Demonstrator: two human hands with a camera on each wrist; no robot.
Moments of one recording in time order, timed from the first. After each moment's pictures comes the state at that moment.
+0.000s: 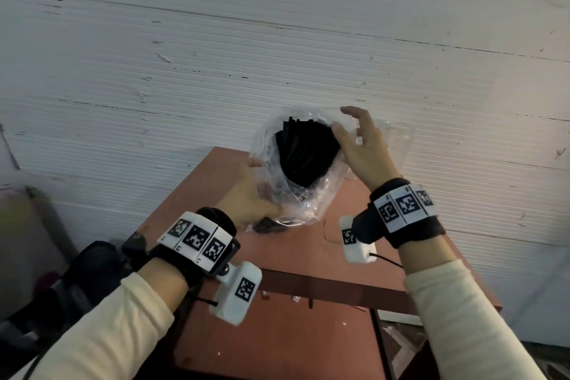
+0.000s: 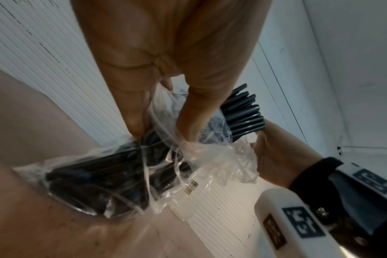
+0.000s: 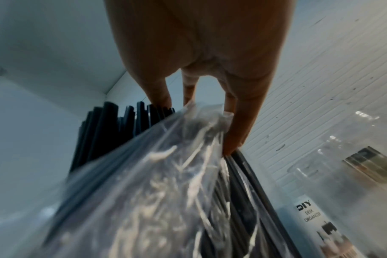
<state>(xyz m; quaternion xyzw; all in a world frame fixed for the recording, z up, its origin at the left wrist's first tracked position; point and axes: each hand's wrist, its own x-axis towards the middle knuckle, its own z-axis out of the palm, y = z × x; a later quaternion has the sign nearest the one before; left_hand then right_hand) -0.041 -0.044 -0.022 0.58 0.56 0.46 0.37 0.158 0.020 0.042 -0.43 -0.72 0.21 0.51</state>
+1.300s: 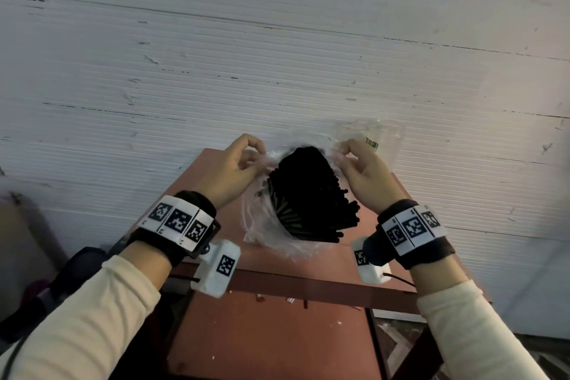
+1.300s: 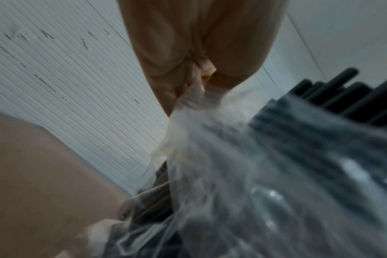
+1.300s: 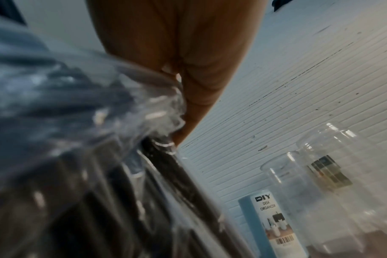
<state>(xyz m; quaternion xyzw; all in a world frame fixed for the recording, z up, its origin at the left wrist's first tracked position) -0.047 -0.042 0.015 0.64 0.51 0.51 0.28 0.192 0.019 0.013 -0.36 -0.80 0.14 0.46</state>
